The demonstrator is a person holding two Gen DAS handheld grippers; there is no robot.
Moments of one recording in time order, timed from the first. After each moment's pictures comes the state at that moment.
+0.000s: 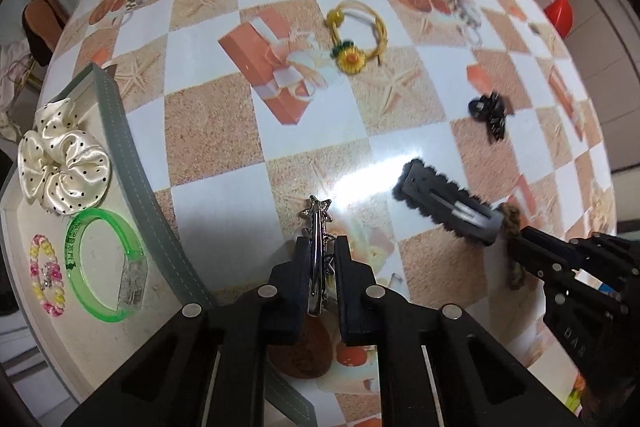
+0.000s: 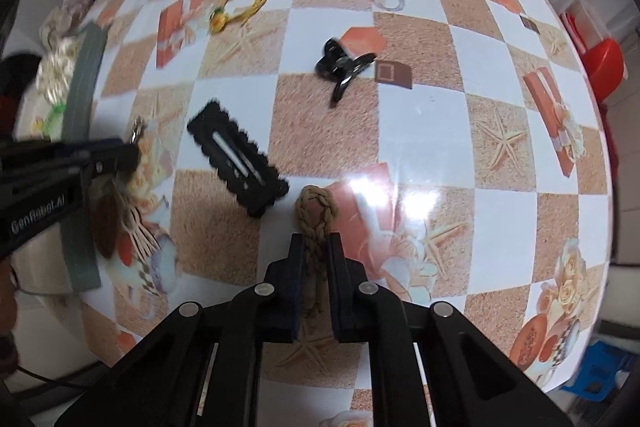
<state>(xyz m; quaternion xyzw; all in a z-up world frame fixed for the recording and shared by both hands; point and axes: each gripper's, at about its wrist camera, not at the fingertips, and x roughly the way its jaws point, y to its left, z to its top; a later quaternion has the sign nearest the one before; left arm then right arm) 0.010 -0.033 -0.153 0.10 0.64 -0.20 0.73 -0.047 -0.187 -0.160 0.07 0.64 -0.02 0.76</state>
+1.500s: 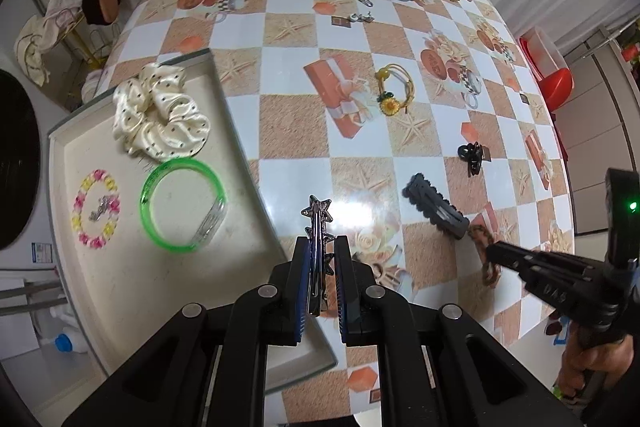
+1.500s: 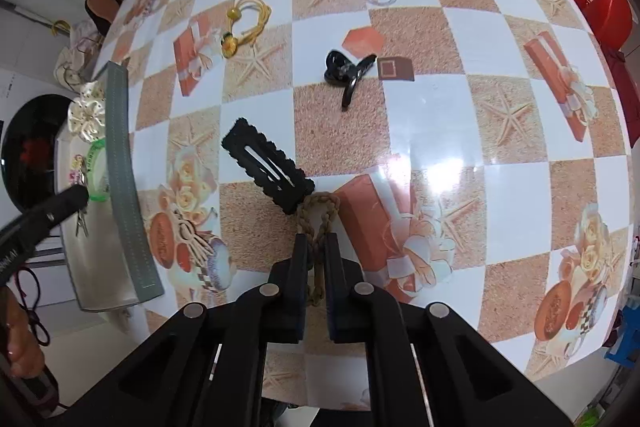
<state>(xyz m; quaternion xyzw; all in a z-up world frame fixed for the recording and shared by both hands) -0.008 0.045 -0.090 0.01 0.63 -0.16 0.76 -0.048 -0.204 -0.137 0.16 0.66 0.00 0.74</state>
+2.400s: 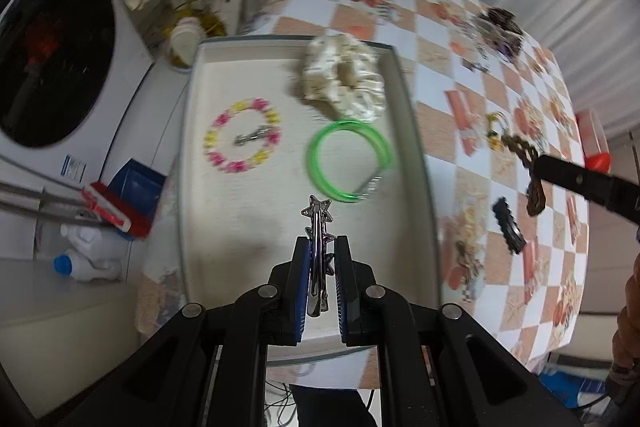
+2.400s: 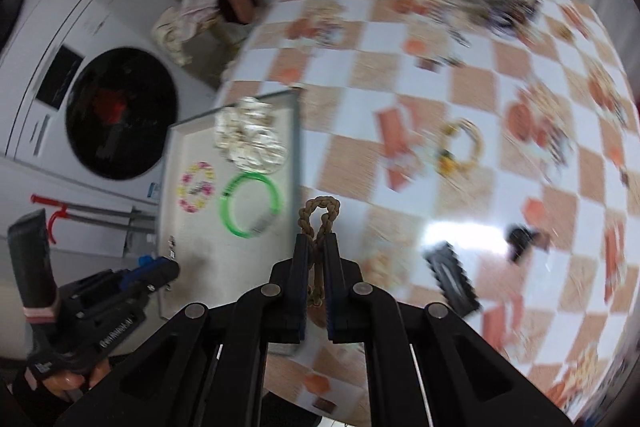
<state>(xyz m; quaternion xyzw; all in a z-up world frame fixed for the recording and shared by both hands) -0.036 0.178 -0.082 -0.09 0.62 -0.03 0.78 0.029 -0.056 -0.053 0.08 0.60 0.17 0.78</state>
